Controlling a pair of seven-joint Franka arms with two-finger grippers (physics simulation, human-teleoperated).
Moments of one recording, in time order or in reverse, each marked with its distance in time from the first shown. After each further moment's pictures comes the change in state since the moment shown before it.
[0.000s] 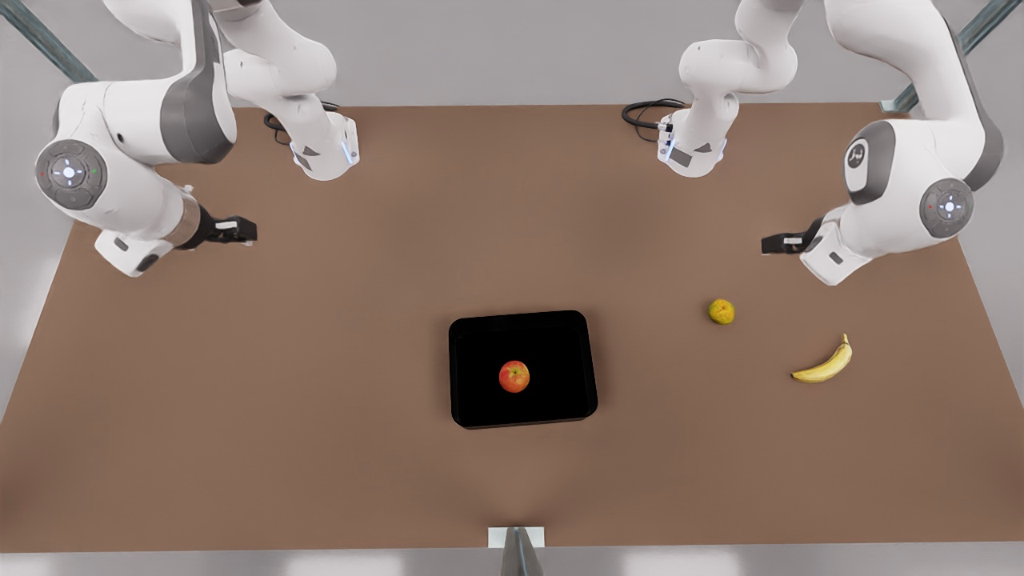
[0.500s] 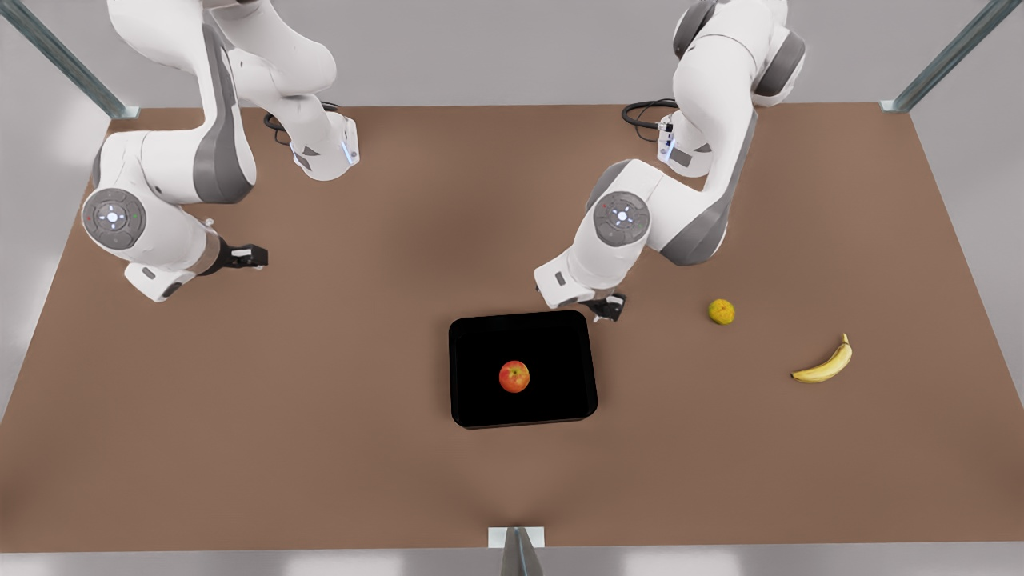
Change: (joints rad) left arm -0.543 0.542 -0.048 0.646 -0.026 0.198 -0.191; right arm -0.038 -0.041 -0.004 -0.275 -0.024 0.196 0.002
